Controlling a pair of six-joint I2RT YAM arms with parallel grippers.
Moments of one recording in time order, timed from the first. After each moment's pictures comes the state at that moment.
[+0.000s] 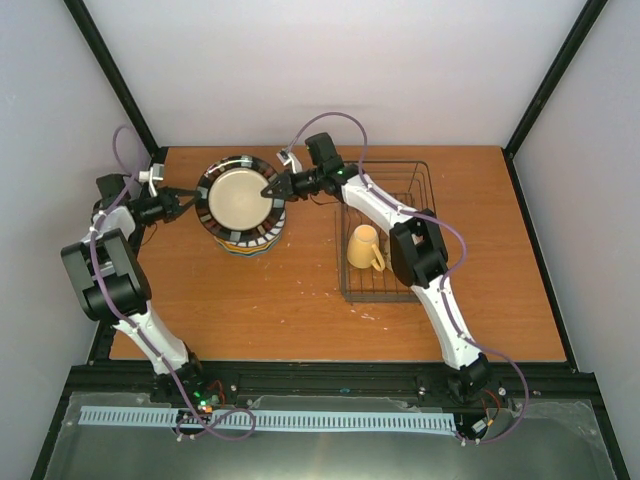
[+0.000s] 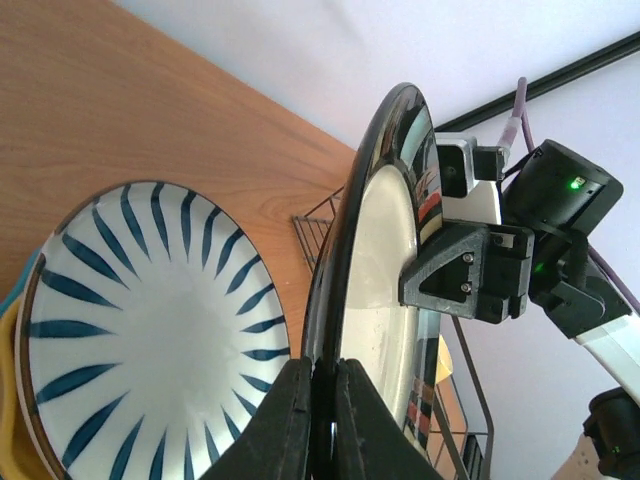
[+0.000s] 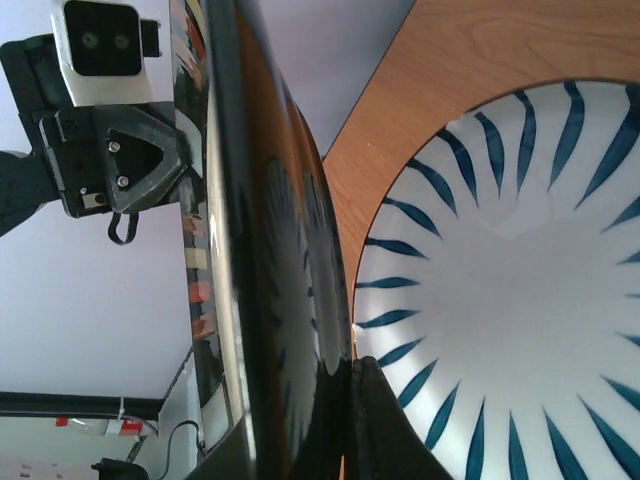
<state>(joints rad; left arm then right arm) 0.44 1.80 1.22 -0.38 1.31 -0.11 0.60 2.45 2.19 -0.34 -0.94 0.54</state>
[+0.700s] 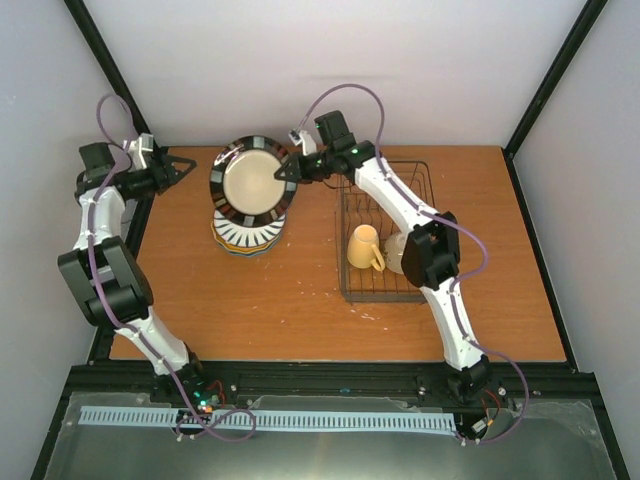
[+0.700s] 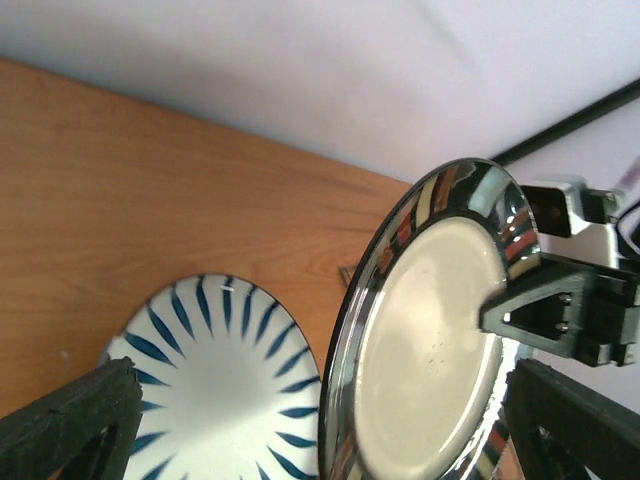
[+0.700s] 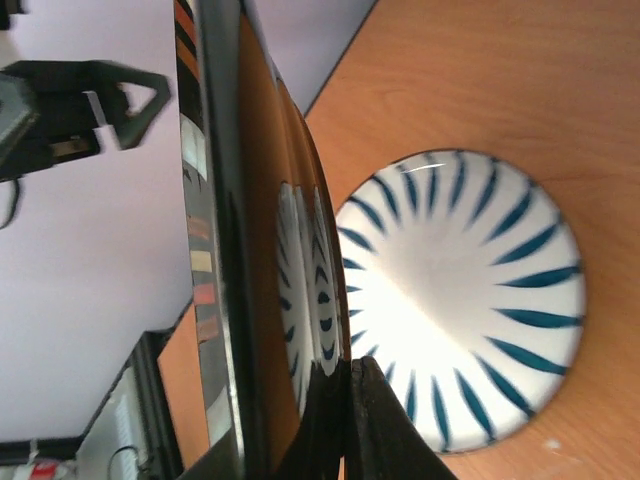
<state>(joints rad) 0.43 1.77 1.45 -0.52 1.16 -0.09 0.58 2.37 2.34 -0.63 -0.77 0.42</state>
